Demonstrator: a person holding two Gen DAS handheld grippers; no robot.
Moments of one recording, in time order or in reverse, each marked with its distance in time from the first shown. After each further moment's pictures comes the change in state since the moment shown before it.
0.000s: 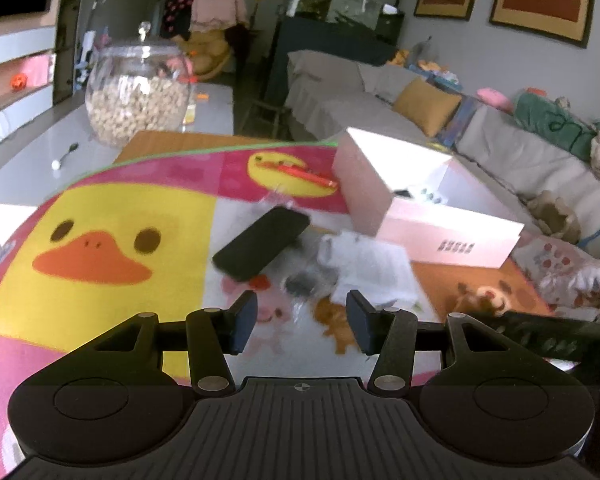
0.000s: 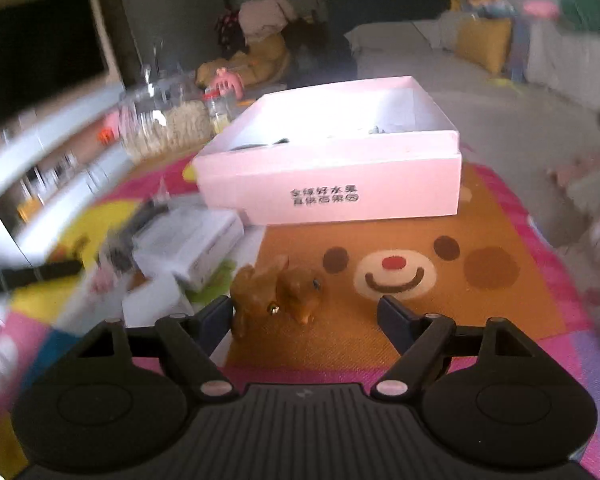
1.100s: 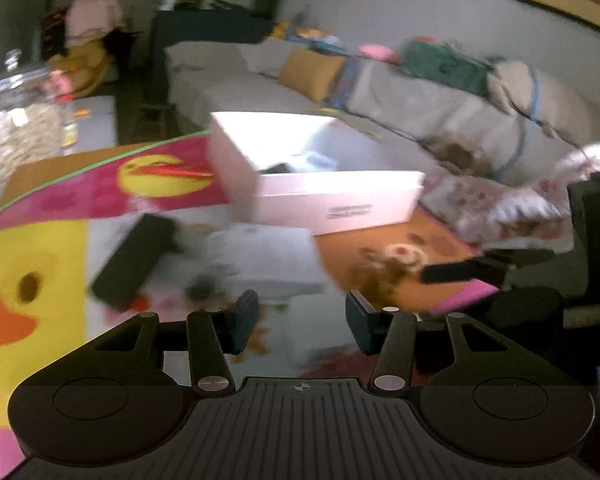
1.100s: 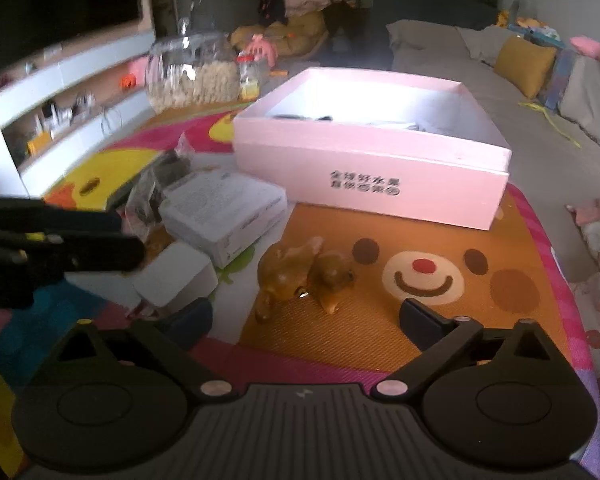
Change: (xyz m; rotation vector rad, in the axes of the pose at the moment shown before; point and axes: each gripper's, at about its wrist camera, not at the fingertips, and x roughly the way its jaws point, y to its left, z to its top) left arm 0.021 -0.047 0.002 0.275 0.058 -0.291; right arm 0.008 0.025 -0.002 -0.195 0.068 -0.024
